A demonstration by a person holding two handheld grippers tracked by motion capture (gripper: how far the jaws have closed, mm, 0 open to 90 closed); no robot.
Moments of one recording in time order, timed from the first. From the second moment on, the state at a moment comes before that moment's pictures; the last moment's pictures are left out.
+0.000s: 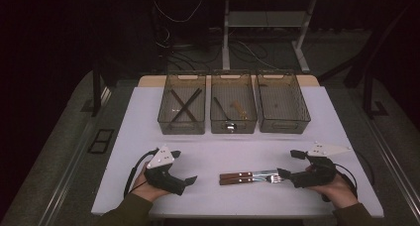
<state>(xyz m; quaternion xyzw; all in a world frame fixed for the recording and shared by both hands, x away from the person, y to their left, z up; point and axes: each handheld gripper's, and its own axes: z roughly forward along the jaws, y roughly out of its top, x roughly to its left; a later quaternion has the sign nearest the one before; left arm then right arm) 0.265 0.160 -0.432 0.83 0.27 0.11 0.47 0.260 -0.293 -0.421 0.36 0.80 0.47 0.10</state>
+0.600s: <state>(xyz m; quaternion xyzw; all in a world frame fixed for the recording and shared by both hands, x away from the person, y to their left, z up) 0.267 0.159 -0.435 0.83 0.27 0.10 0.47 0.259 -0.251 -0.415 0.29 0.86 0.43 0.06</state>
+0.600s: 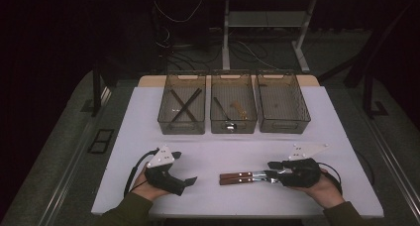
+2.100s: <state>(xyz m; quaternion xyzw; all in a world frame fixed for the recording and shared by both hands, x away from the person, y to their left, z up) 0.267 0.156 -0.435 0.84 0.27 0.09 0.47 0.272 -0.159 -0.439 0.17 0.93 0.33 0.02</state>
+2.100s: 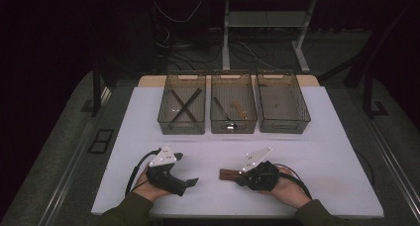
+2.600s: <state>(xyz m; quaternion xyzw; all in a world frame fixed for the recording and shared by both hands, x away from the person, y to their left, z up) 0.267 0.156 -0.434 0.84 0.27 0.09 0.47 0.282 -0.157 -0.440 0.18 0.93 0.32 0.04</state>
